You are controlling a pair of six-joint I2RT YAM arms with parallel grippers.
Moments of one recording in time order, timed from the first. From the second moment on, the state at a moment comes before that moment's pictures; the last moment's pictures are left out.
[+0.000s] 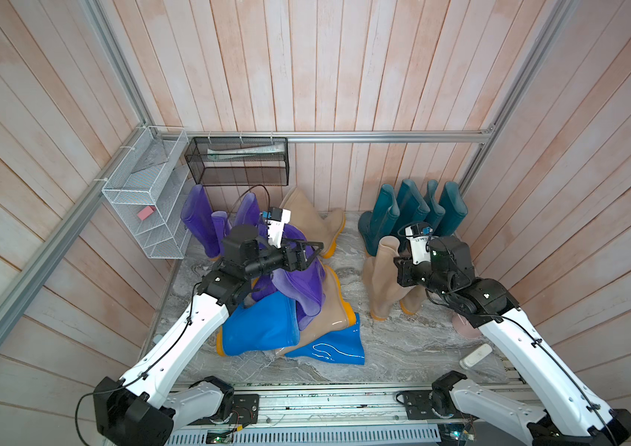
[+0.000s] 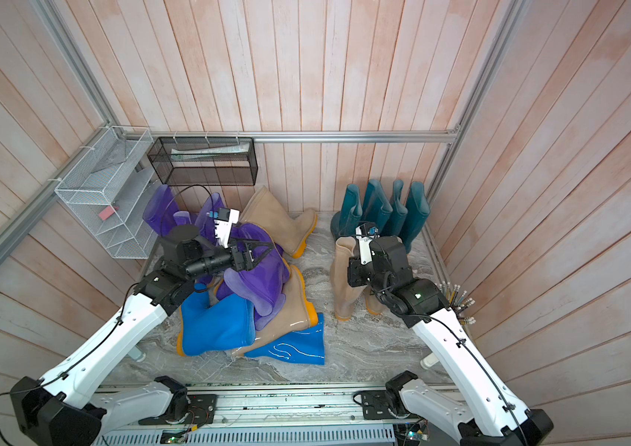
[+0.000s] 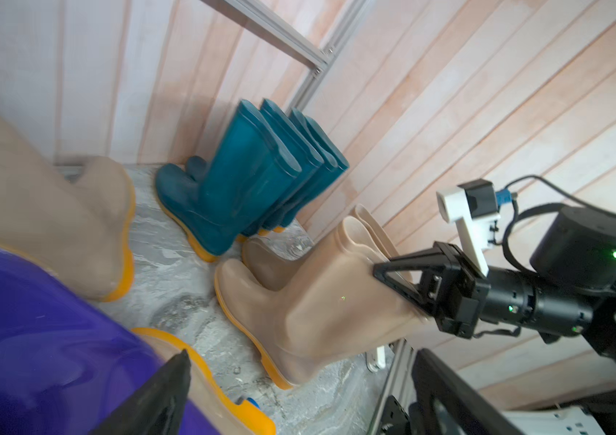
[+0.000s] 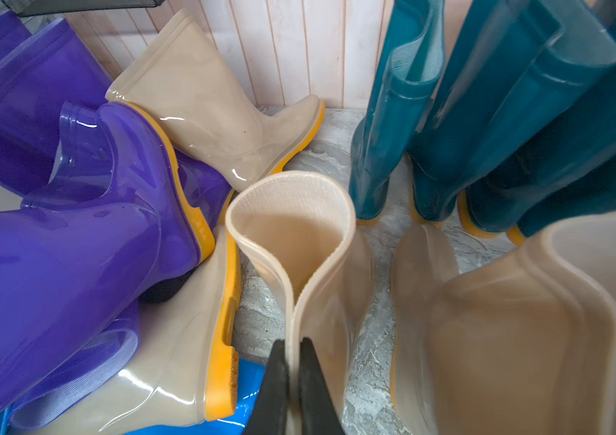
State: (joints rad) left arm -0.49 1.22 1.13 -0.11 0.57 -0.50; right arm 0.49 1.01 1.15 -0.71 0.08 0.26
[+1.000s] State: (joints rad) left arm -0.52 1.25 1.11 -0.03 0.56 -0.53; right arm 0.44 1.04 1.08 -0.60 -0.04 0.29
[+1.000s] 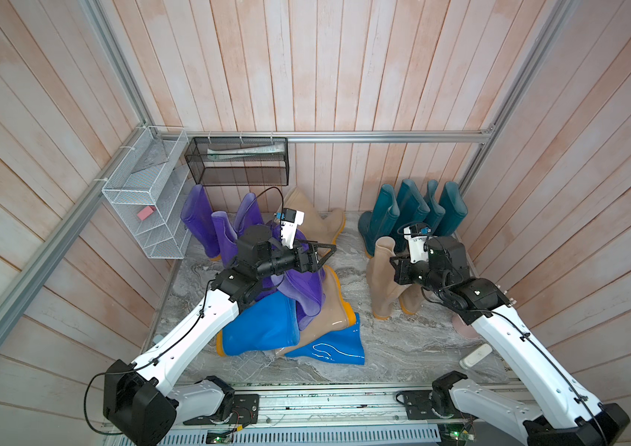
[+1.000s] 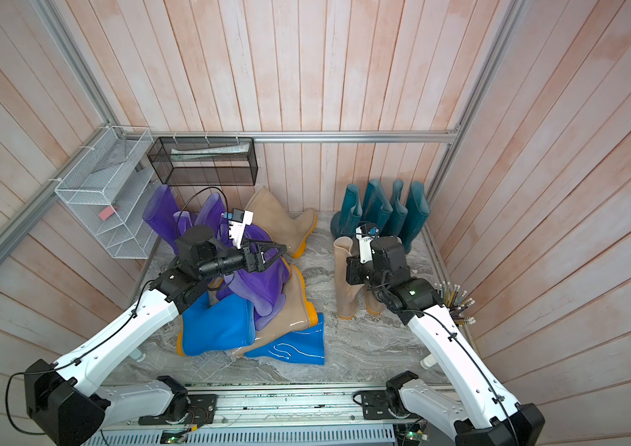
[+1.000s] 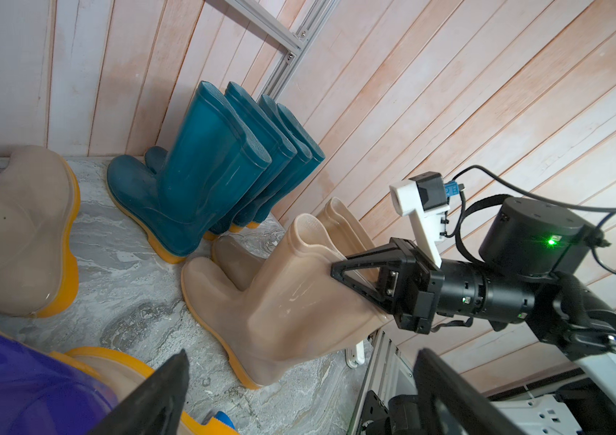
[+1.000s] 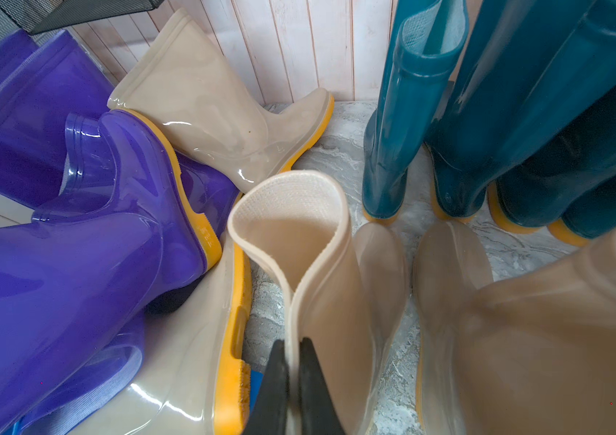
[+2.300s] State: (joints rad) left arm -0.33 1.24 1.14 -0.12 0.49 -0.49; right arm 0.49 1.18 1.04 -0.34 -0.16 0.35
